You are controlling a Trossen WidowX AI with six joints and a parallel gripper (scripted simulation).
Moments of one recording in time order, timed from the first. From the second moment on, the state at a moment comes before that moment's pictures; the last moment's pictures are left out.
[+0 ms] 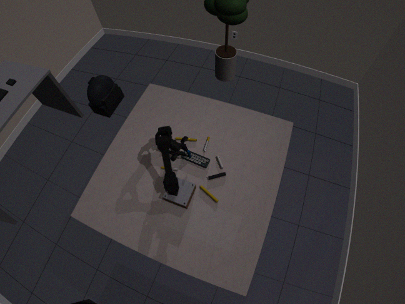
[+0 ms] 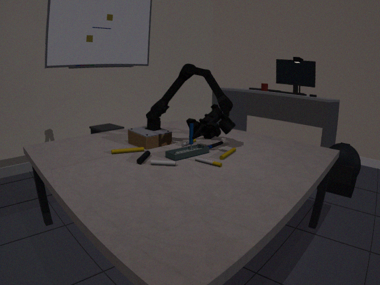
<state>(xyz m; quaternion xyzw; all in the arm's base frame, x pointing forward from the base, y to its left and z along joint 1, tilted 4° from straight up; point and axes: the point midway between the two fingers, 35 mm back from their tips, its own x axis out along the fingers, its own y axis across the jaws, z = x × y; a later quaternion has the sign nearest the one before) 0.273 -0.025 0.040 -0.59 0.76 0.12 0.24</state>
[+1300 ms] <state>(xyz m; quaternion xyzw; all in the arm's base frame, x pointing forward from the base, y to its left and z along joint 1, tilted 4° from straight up) 0.294 -0.021 0.096 -0.77 0.59 0.16 0.19</state>
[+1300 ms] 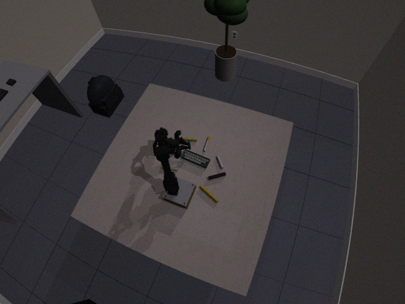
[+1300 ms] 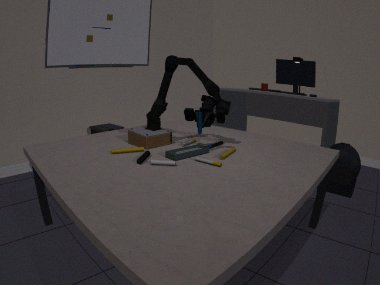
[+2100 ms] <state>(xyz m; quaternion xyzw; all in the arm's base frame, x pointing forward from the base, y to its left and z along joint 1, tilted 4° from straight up) 0.296 -0.022 0.064 -0.77 0.59 0.16 0.19</state>
